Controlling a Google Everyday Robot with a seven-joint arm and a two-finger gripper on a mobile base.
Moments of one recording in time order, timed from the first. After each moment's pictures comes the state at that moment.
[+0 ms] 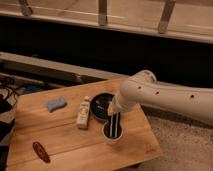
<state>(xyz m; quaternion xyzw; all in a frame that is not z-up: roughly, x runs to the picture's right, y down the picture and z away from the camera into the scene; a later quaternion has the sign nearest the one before) 0.046 0.115 0.693 -0.27 0.08 0.67 0.69</state>
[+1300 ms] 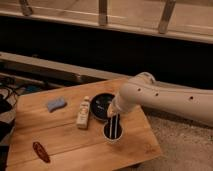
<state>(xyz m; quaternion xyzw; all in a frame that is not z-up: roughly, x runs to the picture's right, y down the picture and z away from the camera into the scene) 0.046 0.122 0.695 -0.27 0.08 0.67 0.69</state>
